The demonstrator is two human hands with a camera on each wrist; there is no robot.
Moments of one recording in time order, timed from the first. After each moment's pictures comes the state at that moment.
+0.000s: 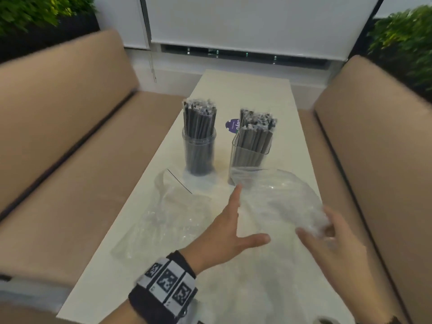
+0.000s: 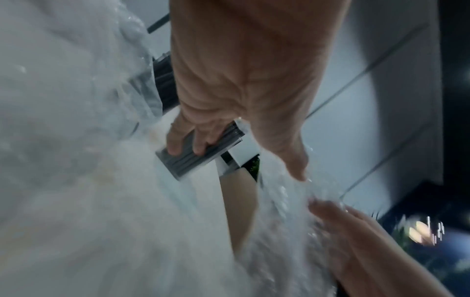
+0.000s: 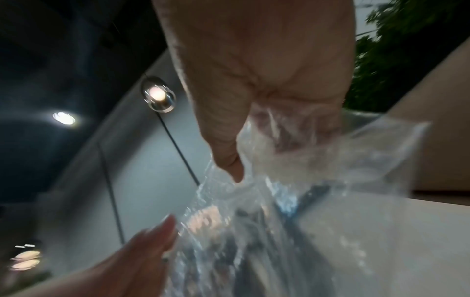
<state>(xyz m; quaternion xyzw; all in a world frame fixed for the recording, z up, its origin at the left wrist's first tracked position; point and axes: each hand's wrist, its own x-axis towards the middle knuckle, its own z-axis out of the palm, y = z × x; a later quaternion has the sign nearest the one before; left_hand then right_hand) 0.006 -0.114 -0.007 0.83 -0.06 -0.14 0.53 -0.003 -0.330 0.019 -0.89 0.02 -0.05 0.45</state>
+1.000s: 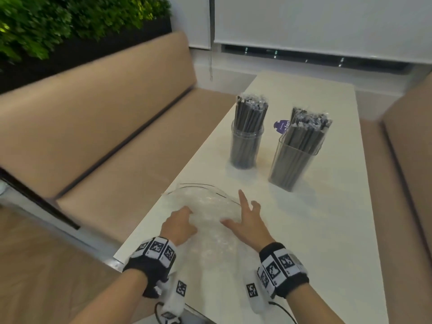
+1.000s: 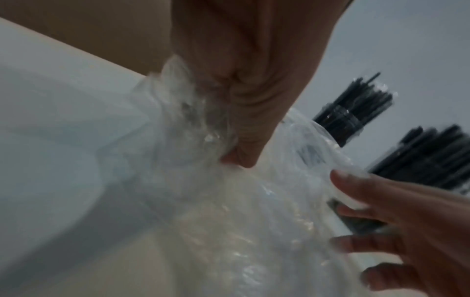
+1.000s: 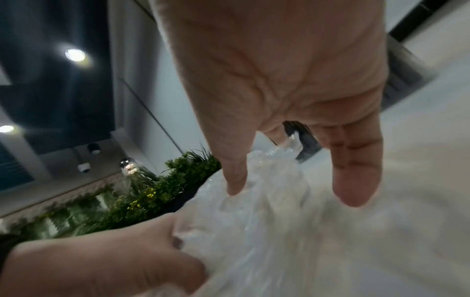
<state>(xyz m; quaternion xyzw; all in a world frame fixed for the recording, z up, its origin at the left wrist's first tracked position) -0.042 0.012 -0.094 0.91 0.29 -0.11 0.28 0.041 -0.168 -0.087 -0.88 -0.18 0.25 0.35</state>
